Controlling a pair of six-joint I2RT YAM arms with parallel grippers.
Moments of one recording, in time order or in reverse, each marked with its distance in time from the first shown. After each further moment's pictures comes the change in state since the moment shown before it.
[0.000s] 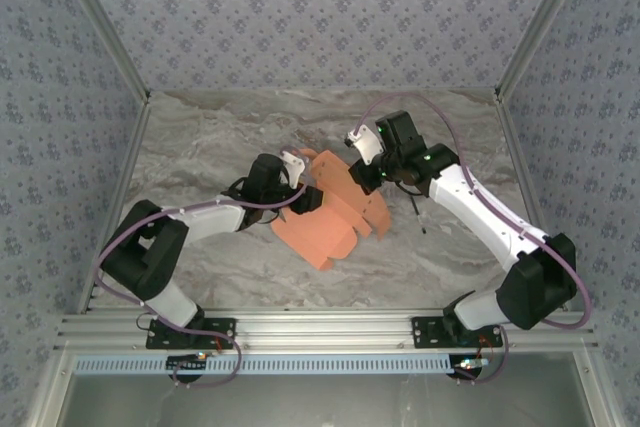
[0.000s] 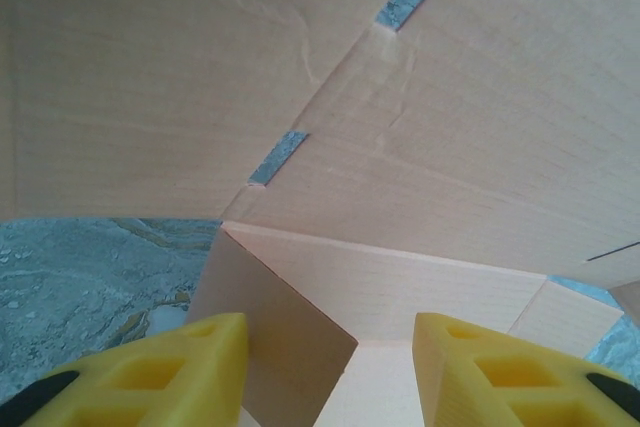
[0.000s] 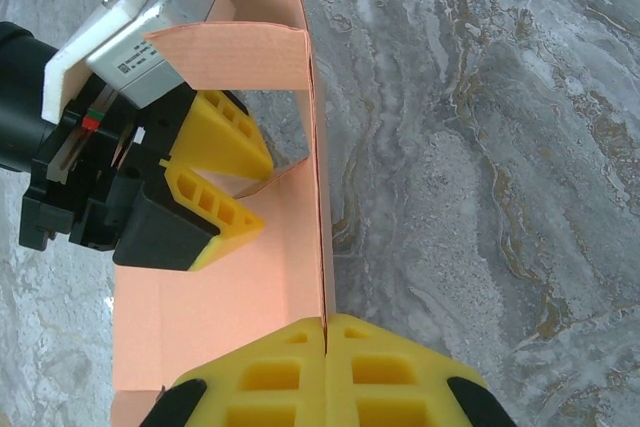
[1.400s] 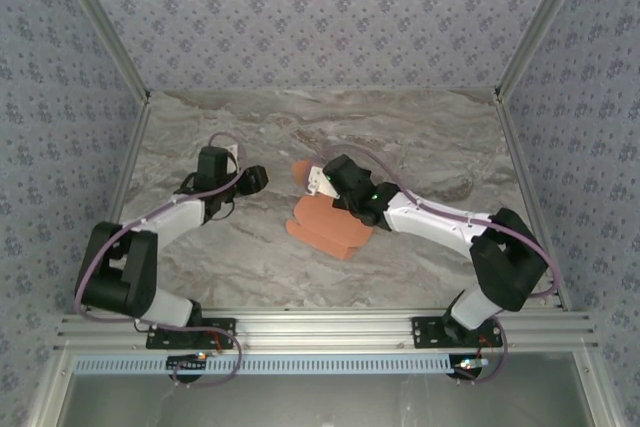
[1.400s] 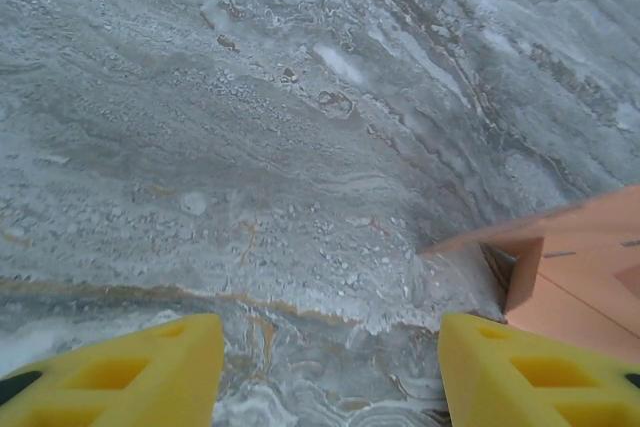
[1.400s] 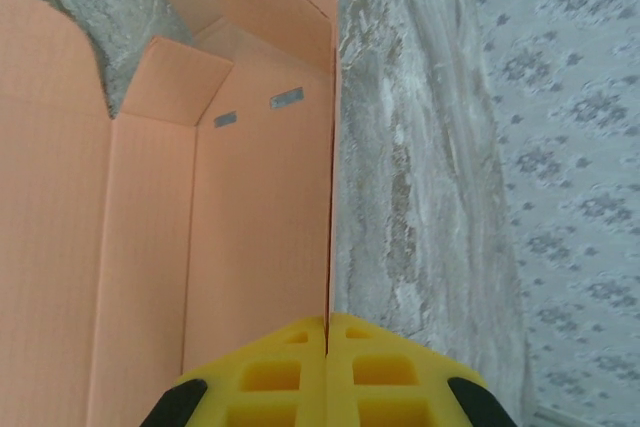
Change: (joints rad) left arm 0.346 -0.135 -0.047 -0.188 -0.163 -0.198; right arm 0.293 0.145 -0.239 0.452 0.742 -0.593
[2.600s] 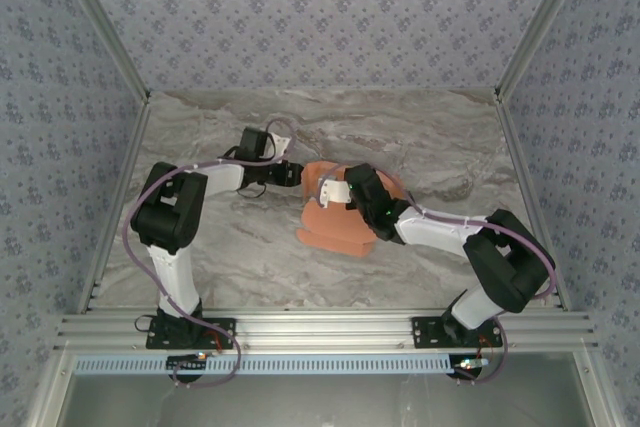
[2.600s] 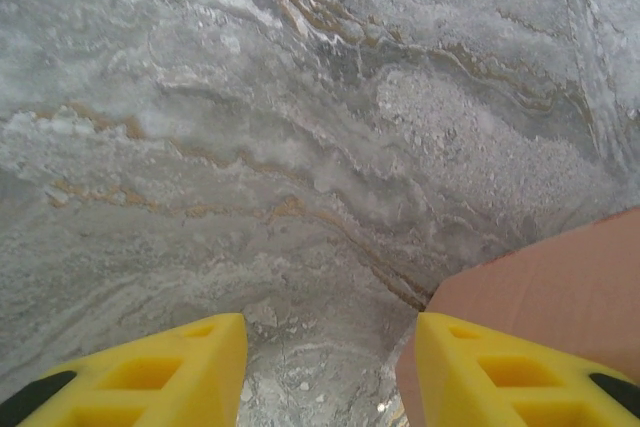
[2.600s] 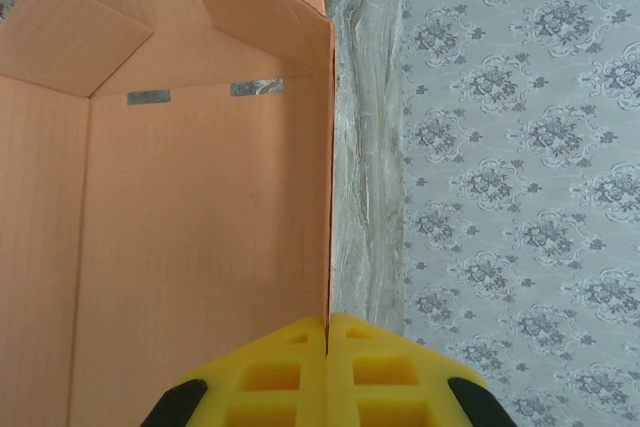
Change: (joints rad) left arm -0.108 0.470 0.362 -0.045 0.312 0.278; right arm -0.081 -0.020 -0.250 0.484 -0.061 -0.401
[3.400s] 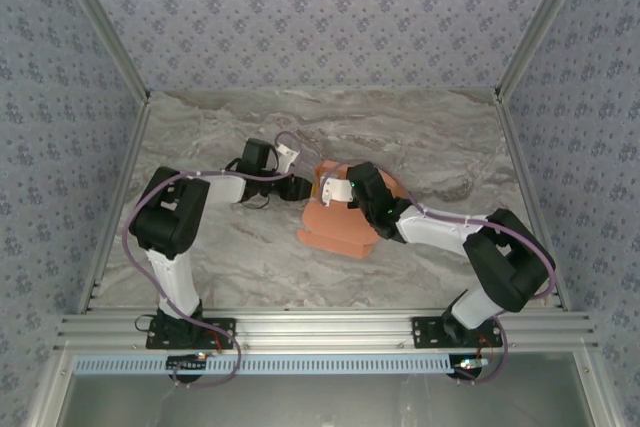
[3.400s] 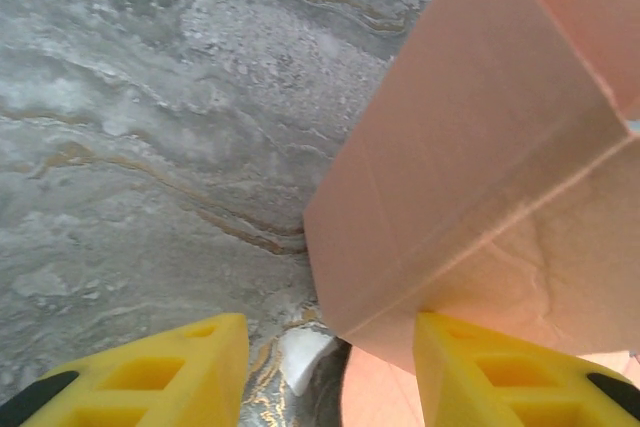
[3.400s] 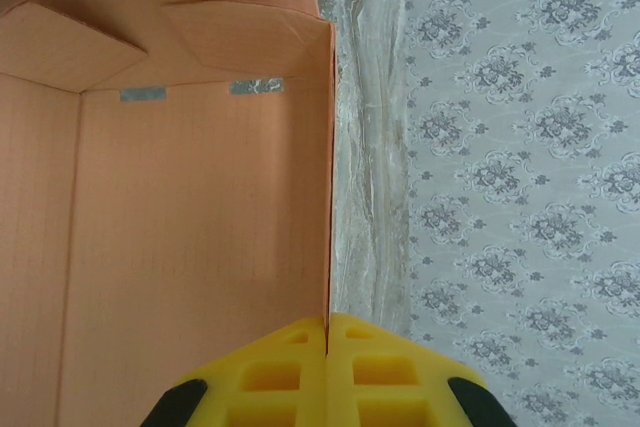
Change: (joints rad) left arm -0.043 -0.039 -0.122 0.131 0.175 0.076; right arm -0.018 0.002 -0.002 -0.001 -0.016 0.014
